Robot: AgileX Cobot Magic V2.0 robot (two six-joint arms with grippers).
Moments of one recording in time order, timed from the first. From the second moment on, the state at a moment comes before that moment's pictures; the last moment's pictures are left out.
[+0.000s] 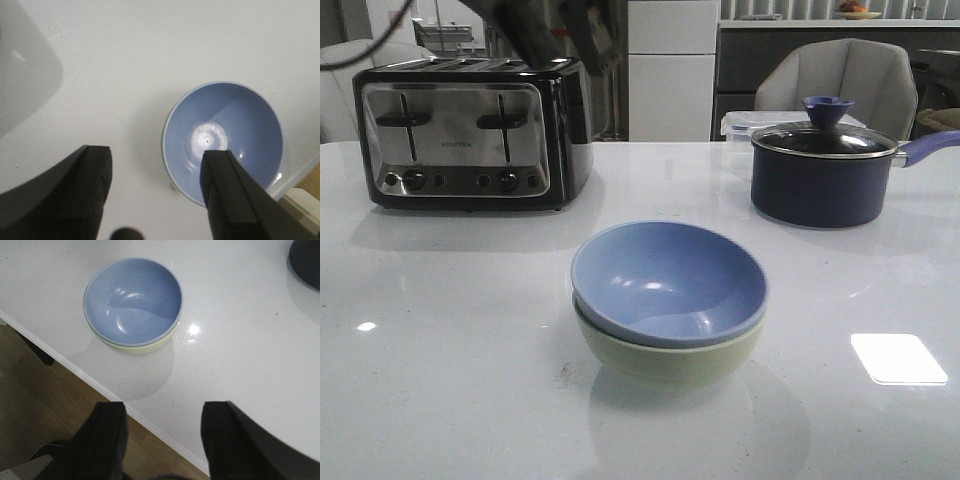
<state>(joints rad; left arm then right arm) -0.62 1.63 -1.58 -0.09 1.04 0.15 0.45 0.61 -0.64 0.18 0.77 -0.15</state>
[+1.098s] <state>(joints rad) -0.62 0.54 -0.65 -0.03 0.82 0.15 0.45 0.61 -0.64 0.18 0.77 -0.15</state>
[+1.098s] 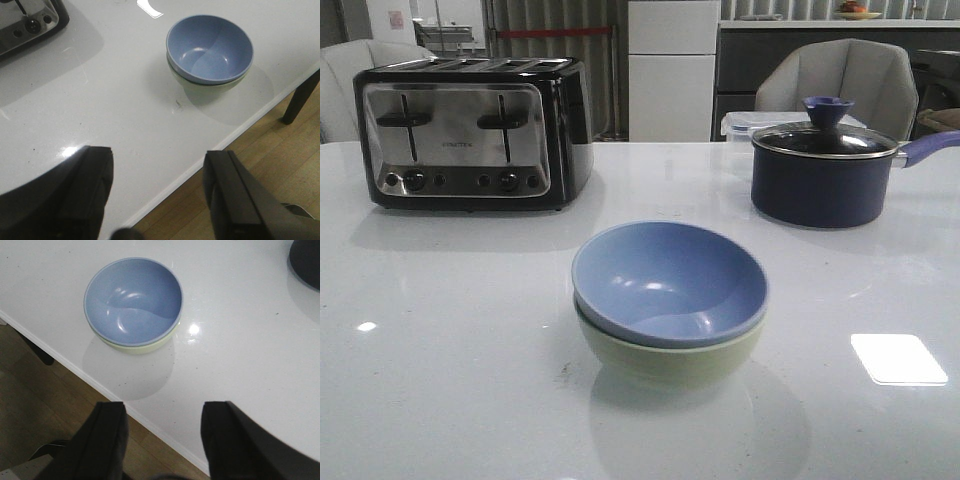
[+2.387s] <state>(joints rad) -0.62 0.51 -0.62 -0.02 0.80 0.15 0.45 0.61 -0.64 0.16 0.81 -0.15</state>
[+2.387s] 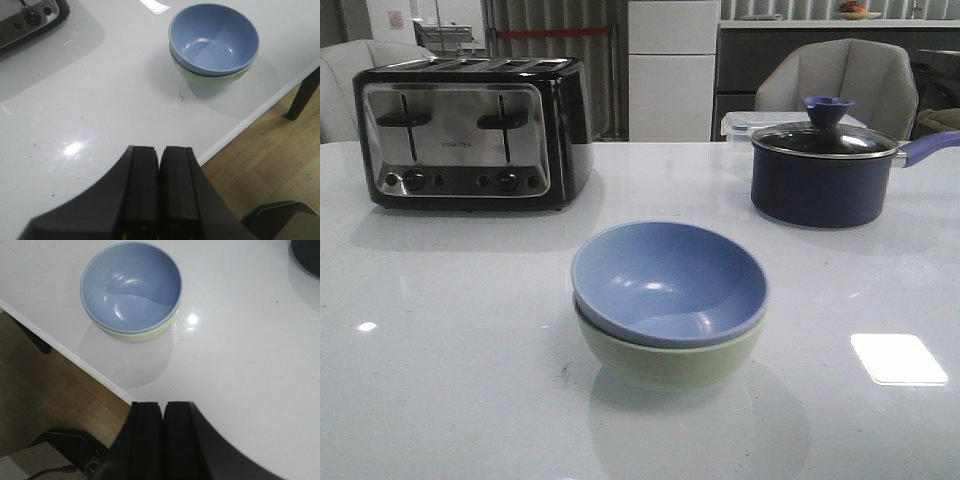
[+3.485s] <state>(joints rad) -0.07 0.00 0.00 -0.08 0.06 0.15 0.45 0.61 -0.64 0.16 0.82 -0.15</state>
